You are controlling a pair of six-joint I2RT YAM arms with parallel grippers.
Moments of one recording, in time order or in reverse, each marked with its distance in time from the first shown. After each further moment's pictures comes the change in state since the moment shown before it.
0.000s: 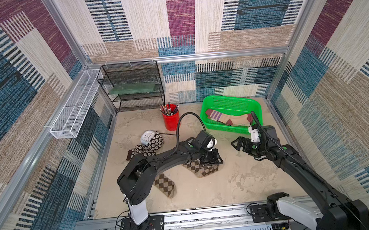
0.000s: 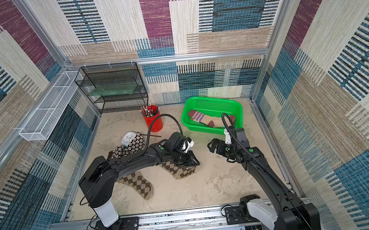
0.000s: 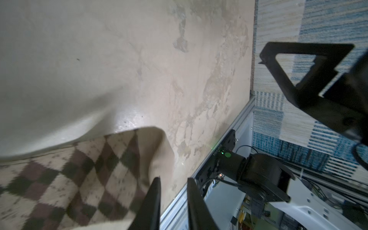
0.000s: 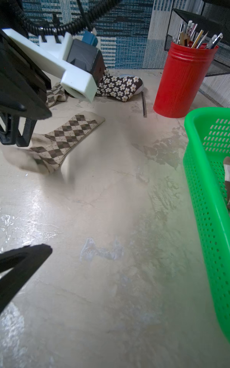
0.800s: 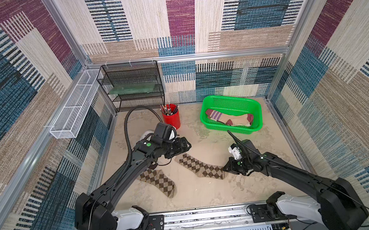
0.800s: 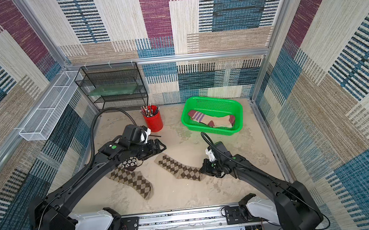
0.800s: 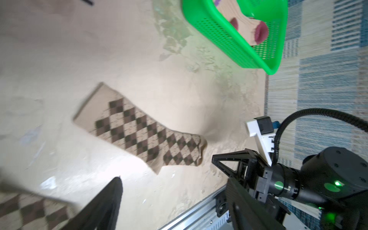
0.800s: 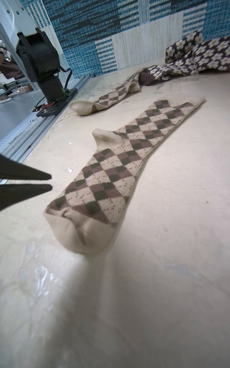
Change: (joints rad) left arm 0.330 -0.541 -0.125 -0.433 -0.291 0.084; right arm 0.365 0.181 -0.148 0.107 -0.124 0.155
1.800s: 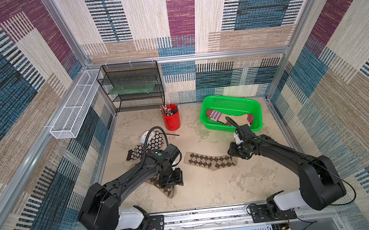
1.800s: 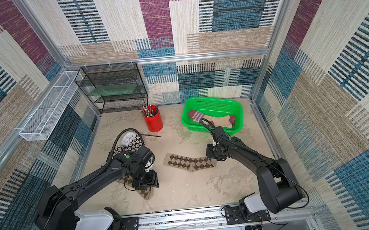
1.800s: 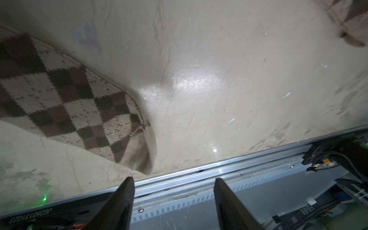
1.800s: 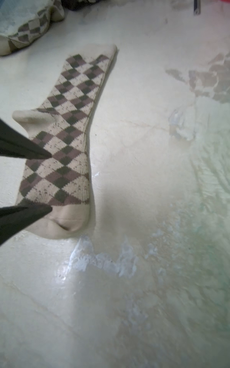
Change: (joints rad) left arm -0.117 0.084 -0.219 -0.314 0.033 0.068; right arm -0.174 0.184 0.266 -0.136 0.282 -0.204
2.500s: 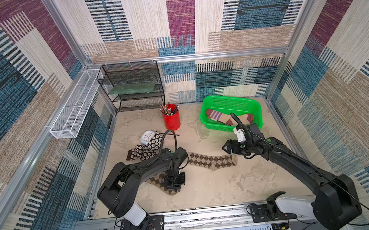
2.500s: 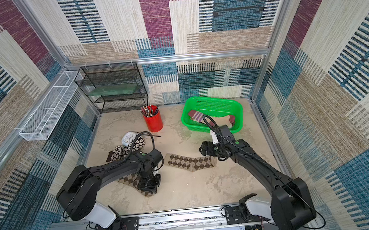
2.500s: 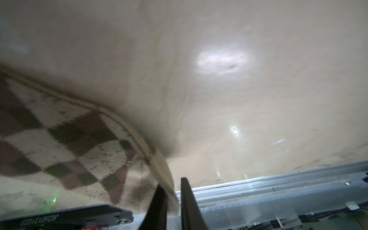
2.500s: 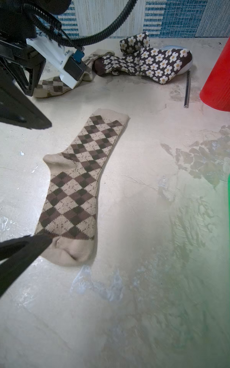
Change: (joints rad) left arm -0.075 0.275 0.066 0.047 -0.002 0.048; right arm 0.009 -0.167 -0.005 0.003 -0.094 -0.035
